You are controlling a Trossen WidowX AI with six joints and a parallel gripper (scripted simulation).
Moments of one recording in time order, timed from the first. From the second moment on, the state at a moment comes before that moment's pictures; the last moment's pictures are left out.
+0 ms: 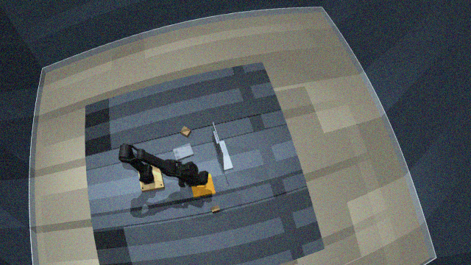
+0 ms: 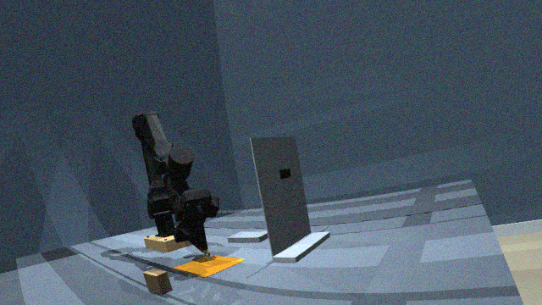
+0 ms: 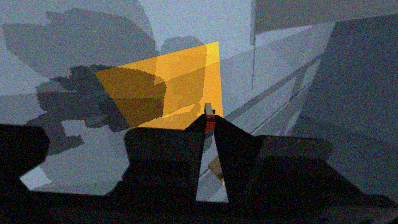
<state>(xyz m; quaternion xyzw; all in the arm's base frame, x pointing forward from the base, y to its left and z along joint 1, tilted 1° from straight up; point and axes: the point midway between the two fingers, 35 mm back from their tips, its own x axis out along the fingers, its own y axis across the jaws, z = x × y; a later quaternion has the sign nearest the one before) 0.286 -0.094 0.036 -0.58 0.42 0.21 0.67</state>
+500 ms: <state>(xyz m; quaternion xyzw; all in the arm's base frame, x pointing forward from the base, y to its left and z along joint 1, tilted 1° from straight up) 0.284 -0.094 0.020 -0.58 0.42 0.21 0.67</state>
